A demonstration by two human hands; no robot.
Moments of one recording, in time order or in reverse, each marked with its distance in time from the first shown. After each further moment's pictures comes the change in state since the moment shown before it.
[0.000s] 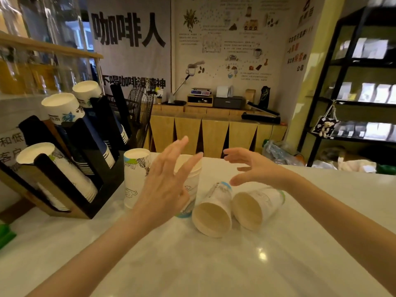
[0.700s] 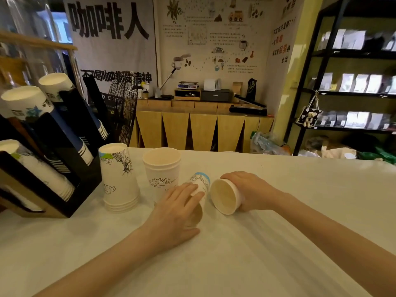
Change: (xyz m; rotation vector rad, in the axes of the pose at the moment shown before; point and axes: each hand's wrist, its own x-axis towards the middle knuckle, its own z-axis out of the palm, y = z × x) left_hand -0.039 0.040 0.058 -0.003 -0.421 0.147; right_hand -0.026 0.081 0.019 -0.775 0.040 -0.064
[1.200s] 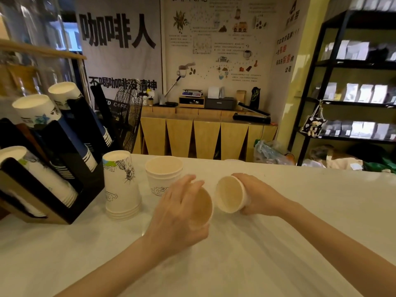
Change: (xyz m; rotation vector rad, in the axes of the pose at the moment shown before) left_hand 0.007 0.016 -0.029 -0.285 0.342 -0.141; right_hand 0.000 0.013 -0.006 0.242 0.079 0.082
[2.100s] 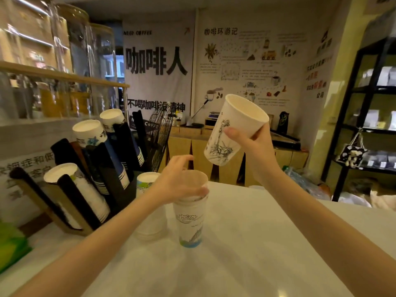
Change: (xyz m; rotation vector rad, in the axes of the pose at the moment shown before) left_hand 0.086 -0.074 -0.063 -0.198 -0.222 -0.556; right_hand 0.077 -0.135 -0.087 1.145 0.598 -0.220
